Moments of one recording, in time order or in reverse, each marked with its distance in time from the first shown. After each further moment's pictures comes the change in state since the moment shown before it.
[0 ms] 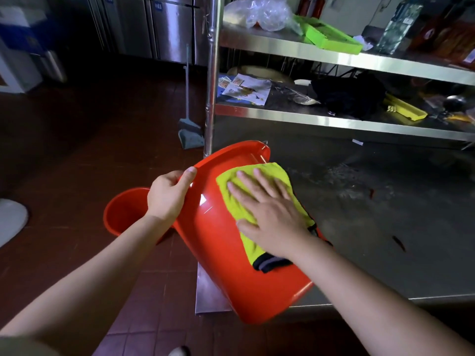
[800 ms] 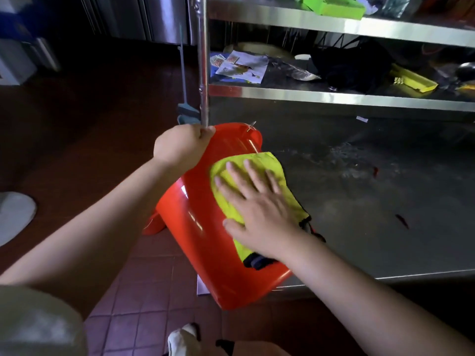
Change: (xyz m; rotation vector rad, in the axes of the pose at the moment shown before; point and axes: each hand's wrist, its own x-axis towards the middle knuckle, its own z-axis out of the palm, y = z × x) left_hand 0.040 0.068 0.024 0.779 -0.033 0.408; right_hand -0.018 -0.020 0.003 -0.015 0.014 -0.023
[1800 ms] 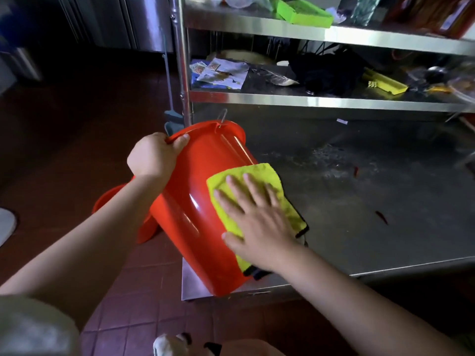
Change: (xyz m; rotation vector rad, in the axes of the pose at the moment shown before) left_hand -0.008 -0.003 0.021 -0.149 0.168 -0.338; right_hand -0.037 0.017 -0.001 -0.049 -0.048 0.053
